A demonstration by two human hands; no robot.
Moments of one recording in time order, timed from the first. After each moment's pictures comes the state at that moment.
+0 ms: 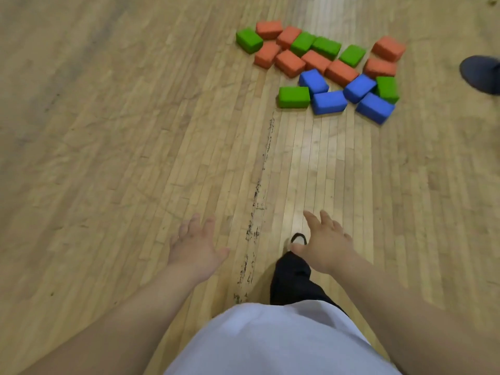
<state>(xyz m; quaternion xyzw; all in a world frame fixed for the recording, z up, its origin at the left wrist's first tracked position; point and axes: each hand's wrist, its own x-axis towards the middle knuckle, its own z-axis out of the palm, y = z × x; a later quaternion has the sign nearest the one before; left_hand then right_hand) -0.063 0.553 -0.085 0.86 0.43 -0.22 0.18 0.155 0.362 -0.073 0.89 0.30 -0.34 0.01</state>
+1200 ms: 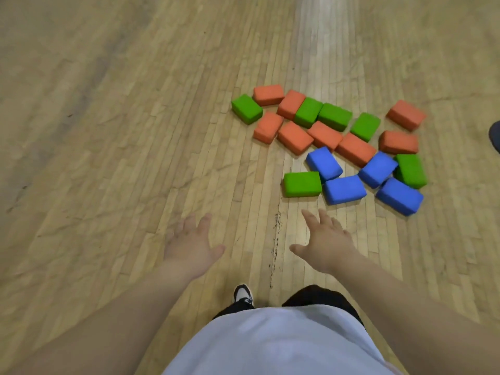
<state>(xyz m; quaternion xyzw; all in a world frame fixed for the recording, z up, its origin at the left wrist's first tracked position) 0.420 1.091 -0.067 0.87 0.41 -0.22 0.17 0.636 0.881 -0.057 0.90 0.33 -0.30 0.03</state>
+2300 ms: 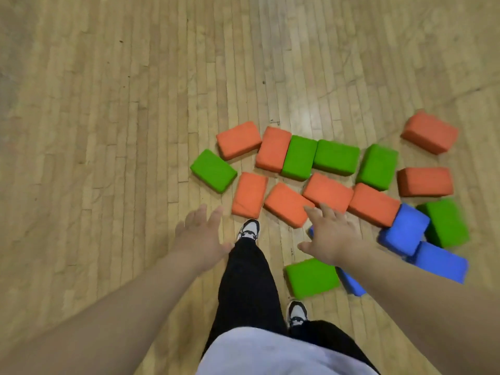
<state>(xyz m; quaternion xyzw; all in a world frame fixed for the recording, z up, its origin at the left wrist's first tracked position) 1.095 1.576 -0.188 0.89 0.27 -0.35 0.13 1.256 1.333 -0.189 0.87 0.24 -0.42 0.06</state>
